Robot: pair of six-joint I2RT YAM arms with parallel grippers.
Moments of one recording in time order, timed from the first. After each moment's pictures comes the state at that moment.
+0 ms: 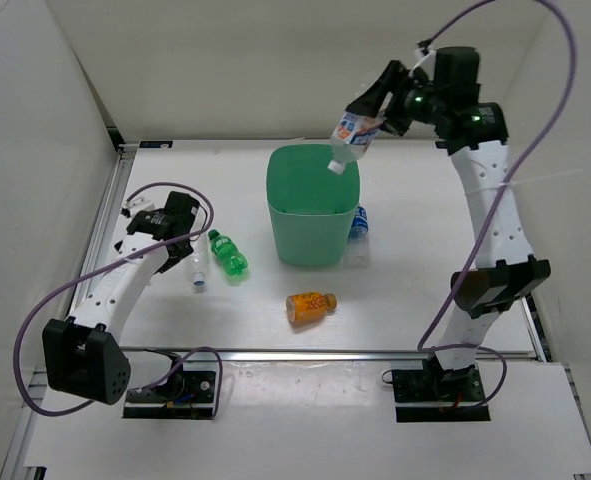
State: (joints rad) left arm -0.24 1.27 1.08 -1.14 -0.71 -0.89; right arm 0.22 1.78 2.27 -0.87 -0.49 0.67
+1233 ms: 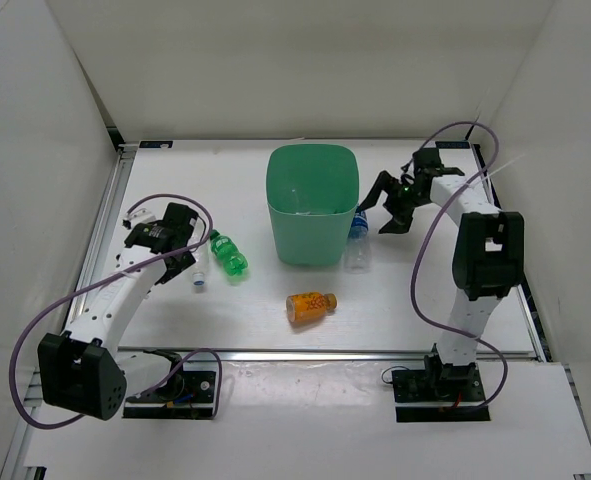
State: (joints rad) left arm -0.25 1.20 0.99 -1.11 -0.65 -0.87; right arm 0.07 1.91 1.44 -0.69 -0.57 0.55
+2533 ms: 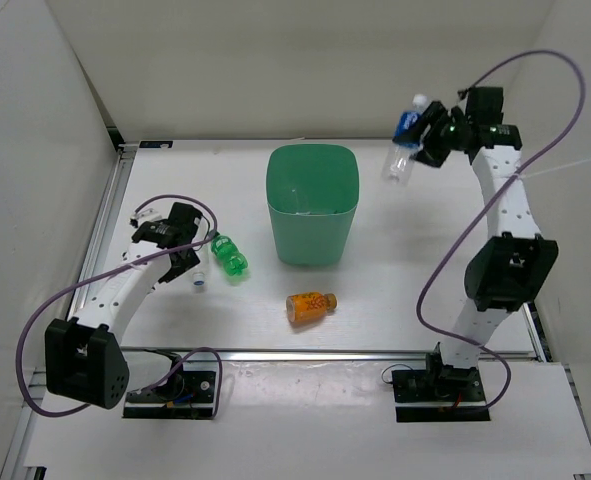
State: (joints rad) left arm -0.25 1.25 0.97 -1.06 -0.63 -0.85; right arm -0.05 1.87 1.84 -0.79 -0.48 0.60
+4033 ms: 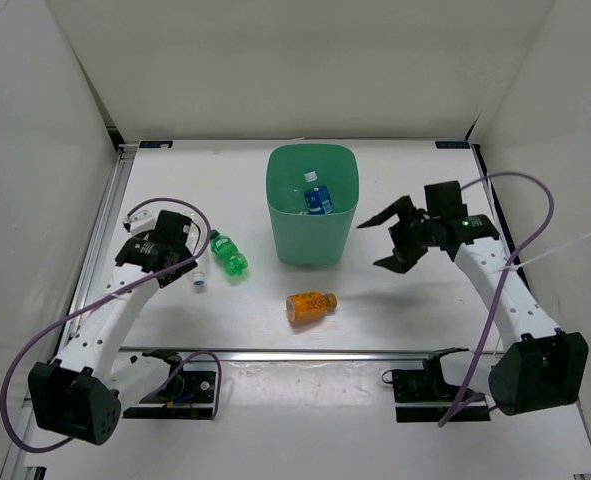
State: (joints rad) left arm -0.25 1.08 0.93 -1.03 -0.57 -0.77; right arm 0.23 1.20 1.08 -0.78 -0.46 1.18
